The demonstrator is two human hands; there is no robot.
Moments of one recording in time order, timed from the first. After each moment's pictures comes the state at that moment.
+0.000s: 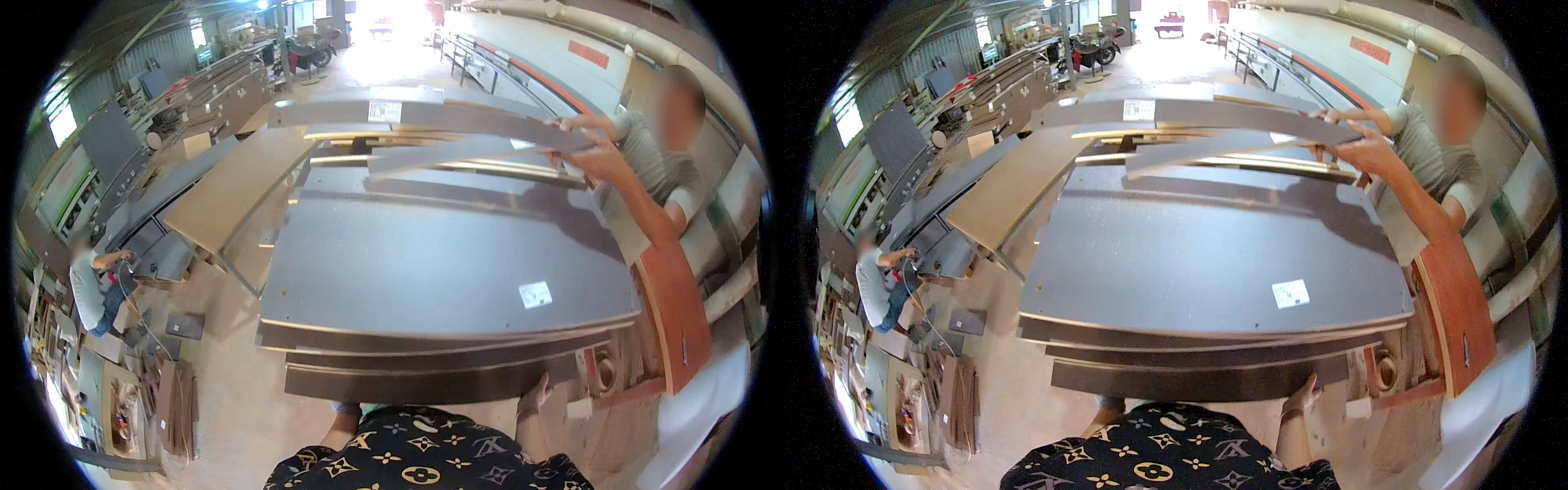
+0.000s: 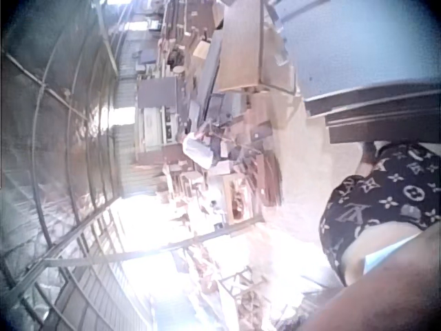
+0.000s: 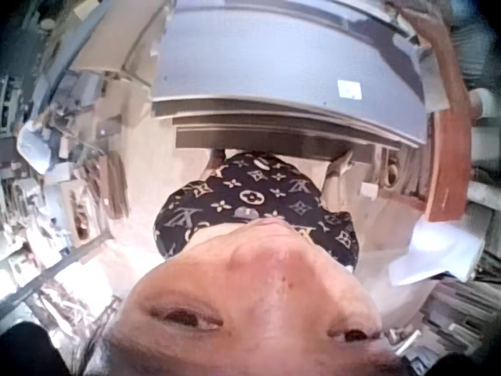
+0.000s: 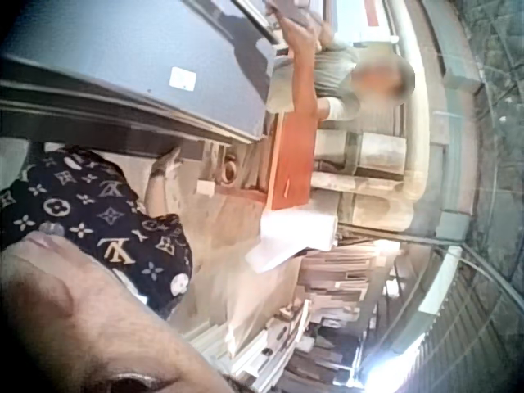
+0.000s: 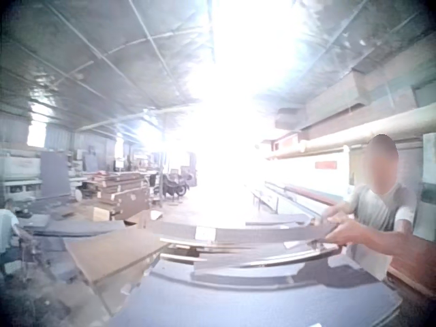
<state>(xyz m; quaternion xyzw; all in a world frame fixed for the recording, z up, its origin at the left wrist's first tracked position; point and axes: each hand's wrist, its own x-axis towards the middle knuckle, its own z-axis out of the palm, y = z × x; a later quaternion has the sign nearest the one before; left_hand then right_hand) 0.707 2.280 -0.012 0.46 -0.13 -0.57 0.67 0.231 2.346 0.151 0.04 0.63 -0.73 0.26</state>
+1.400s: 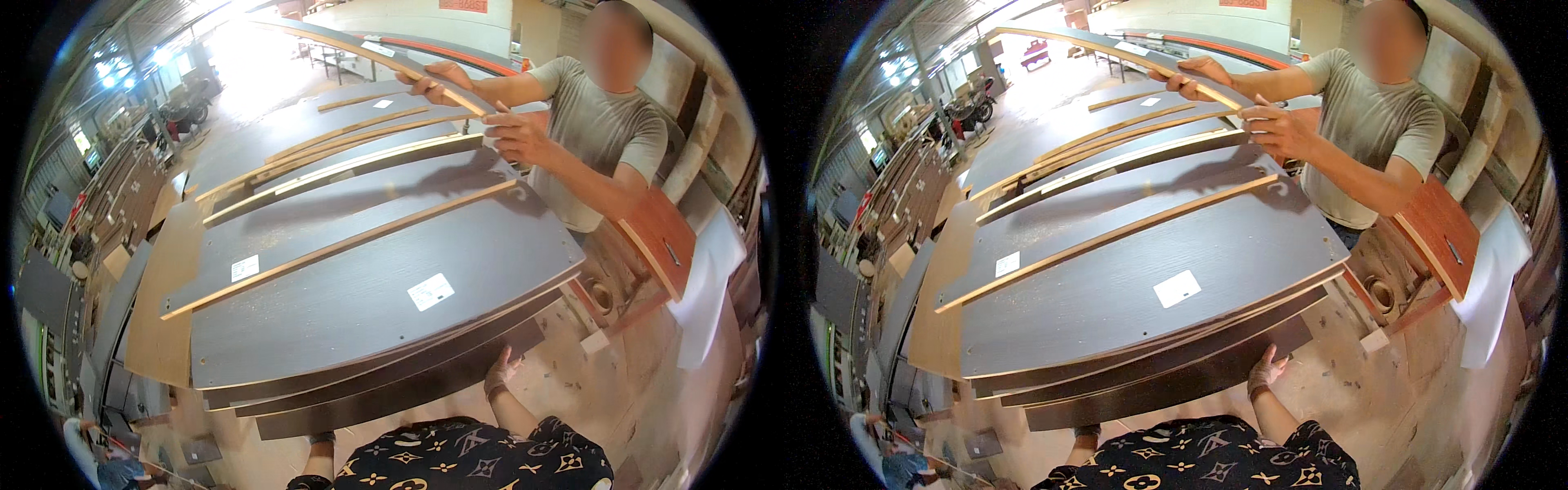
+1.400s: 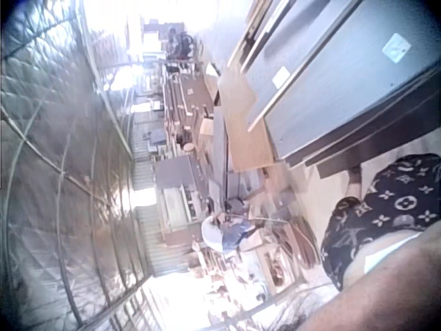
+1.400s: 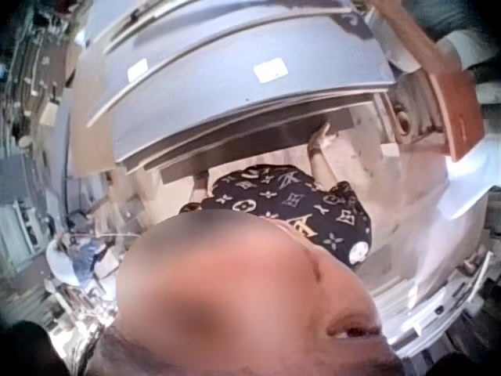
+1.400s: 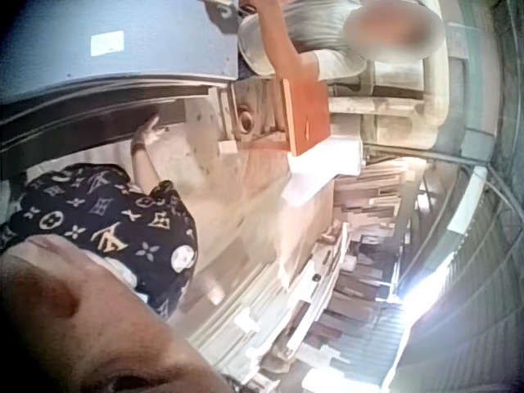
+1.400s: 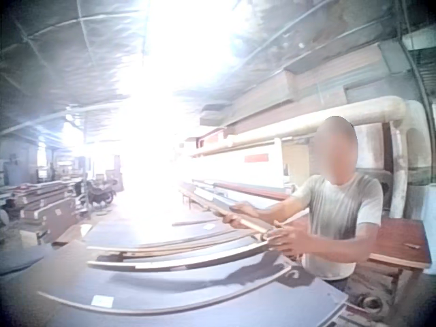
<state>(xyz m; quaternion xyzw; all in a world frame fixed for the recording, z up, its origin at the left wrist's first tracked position) 0.730 2.166 0.028 0.43 -0.14 -0.69 0.56 0.262 2.303 0.138 0.19 0.82 -0.53 0.12</state>
